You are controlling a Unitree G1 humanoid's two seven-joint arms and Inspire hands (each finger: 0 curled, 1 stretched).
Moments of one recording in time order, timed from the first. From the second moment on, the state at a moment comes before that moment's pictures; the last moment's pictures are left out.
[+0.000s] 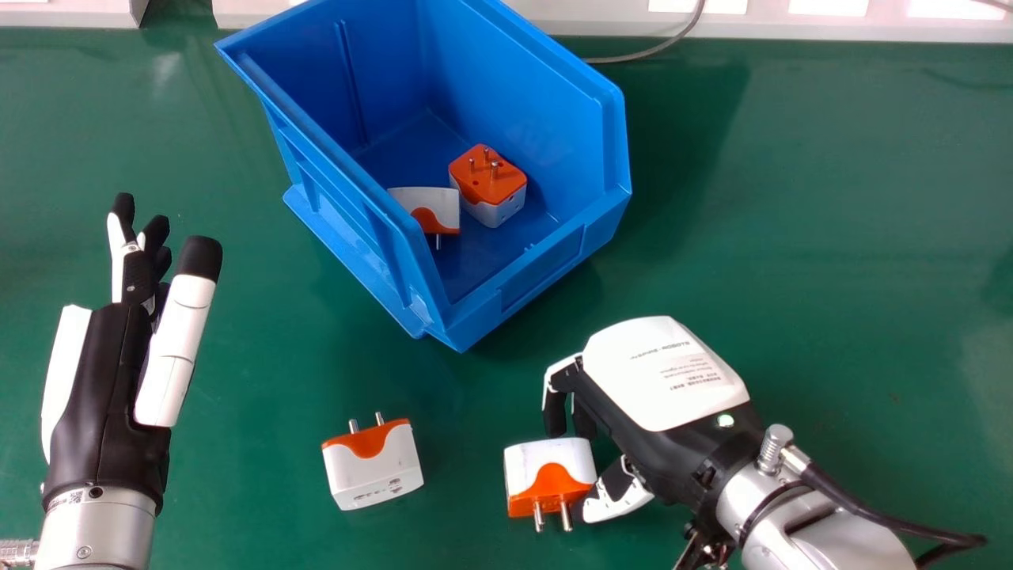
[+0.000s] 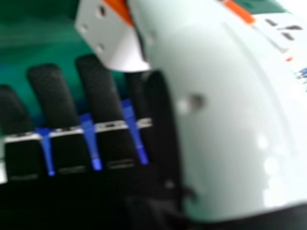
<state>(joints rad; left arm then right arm) 0.34 0.16 0.24 -0.41 0.03 0.08 -0.07 0.04 -0.40 0.48 -0.23 -1.03 0.06 0.22</state>
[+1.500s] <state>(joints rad) 0.34 0.16 0.24 -0.42 0.02 0.10 -0.07 0.05 -0.40 0.49 -0.36 -1.07 0.10 0.49</state>
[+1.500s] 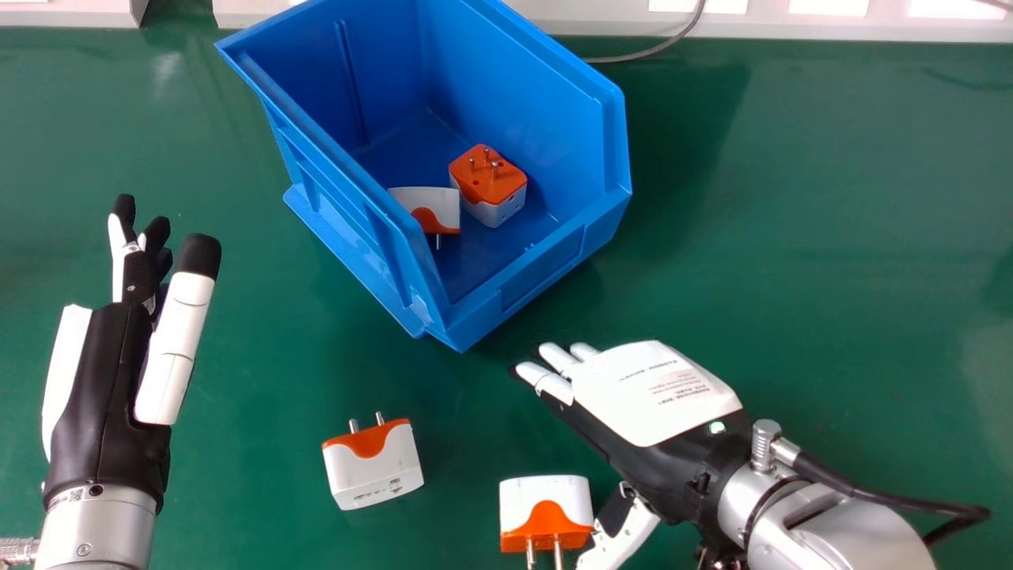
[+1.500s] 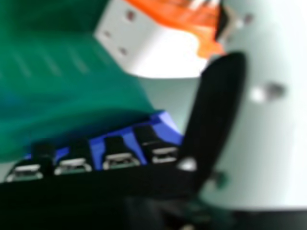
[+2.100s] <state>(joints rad) 0.33 0.16 0.24 -0.42 0.02 0.09 -0.07 0.09 -0.34 0.53 -0.42 -1.08 0.14 0.57</state>
